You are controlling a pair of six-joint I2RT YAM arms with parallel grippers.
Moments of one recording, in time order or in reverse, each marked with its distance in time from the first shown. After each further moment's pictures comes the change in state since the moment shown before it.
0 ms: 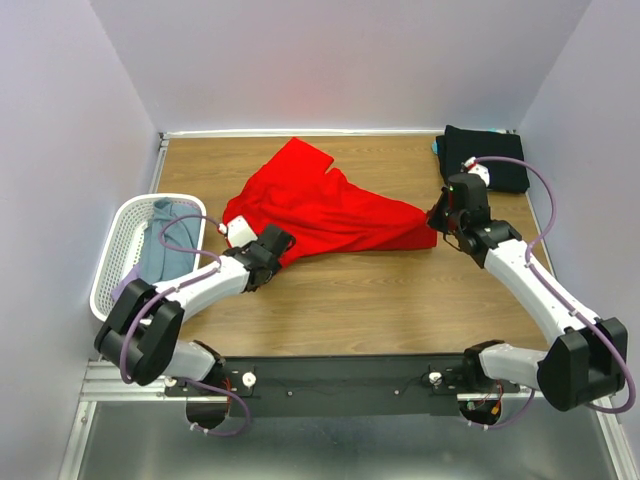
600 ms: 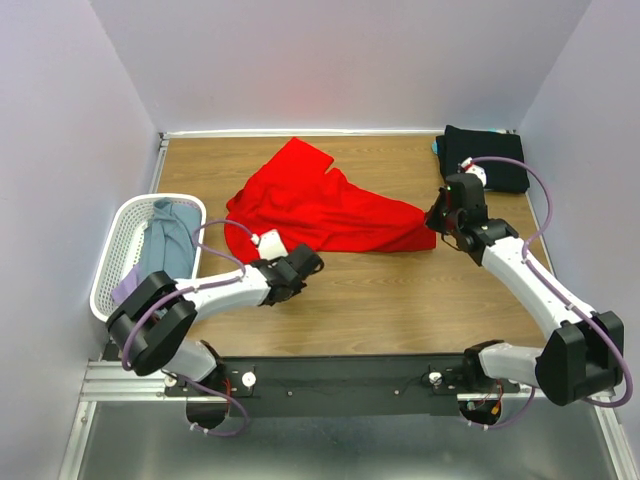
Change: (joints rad) left arm -0.221 0.066 -0.003 0.008 0.039 -0.066; right arm 0.000 0.027 0.000 0.005 -0.014 0.000
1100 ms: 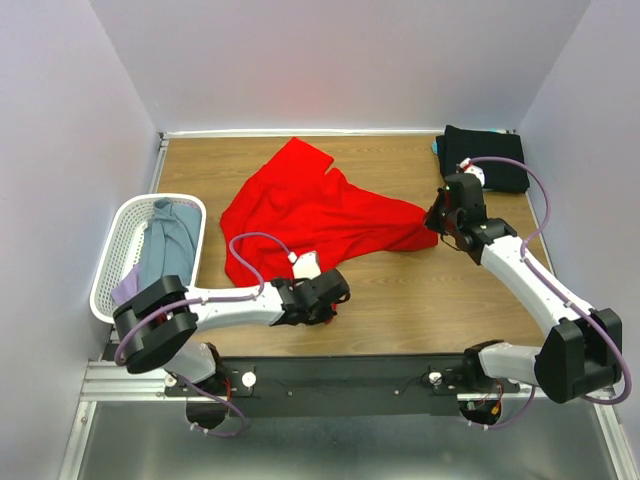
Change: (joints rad) left arm -0.290 0.023 0.037 0.036 0.190 -0.090; right arm 0.000 0.014 0.000 0.001 -0.008 -0.005
